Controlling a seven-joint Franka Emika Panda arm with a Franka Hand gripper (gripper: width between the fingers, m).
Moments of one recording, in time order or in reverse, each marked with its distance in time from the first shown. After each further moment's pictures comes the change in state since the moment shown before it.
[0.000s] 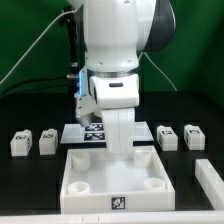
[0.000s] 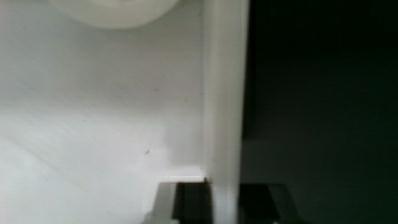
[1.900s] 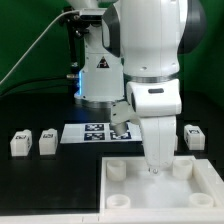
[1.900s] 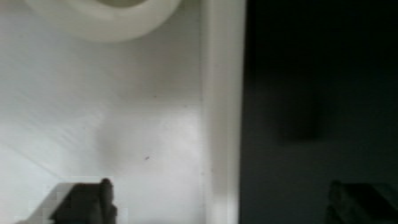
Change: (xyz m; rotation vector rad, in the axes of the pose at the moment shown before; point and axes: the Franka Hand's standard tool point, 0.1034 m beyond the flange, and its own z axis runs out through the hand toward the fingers) arm 0.051 0.039 0.001 -0.007 0.021 0.059
